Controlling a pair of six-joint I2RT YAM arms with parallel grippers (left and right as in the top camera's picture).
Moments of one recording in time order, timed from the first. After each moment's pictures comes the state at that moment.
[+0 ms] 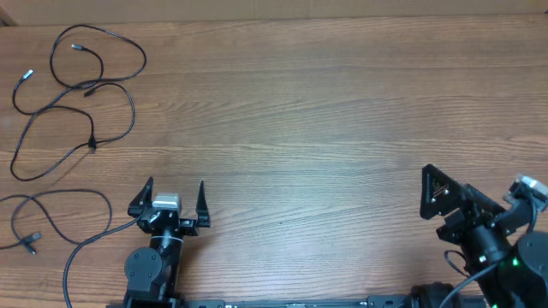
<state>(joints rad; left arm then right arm) -0.10 0.02 0.01 -0.08 -0.04 0.03 0.05 0.43 0.97 -0.91 -0.09 0.67</state>
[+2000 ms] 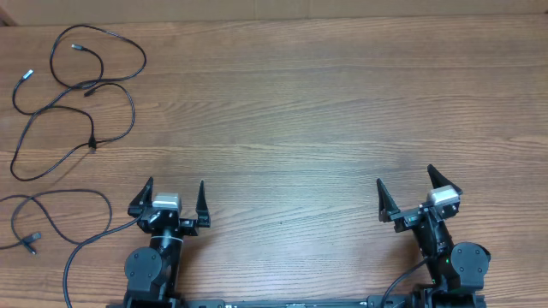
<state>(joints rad) -0.10 0.02 0.01 -0.08 -0.04 0.03 -0.05 0.01 0.02 -0.01 -0.30 -0.04</state>
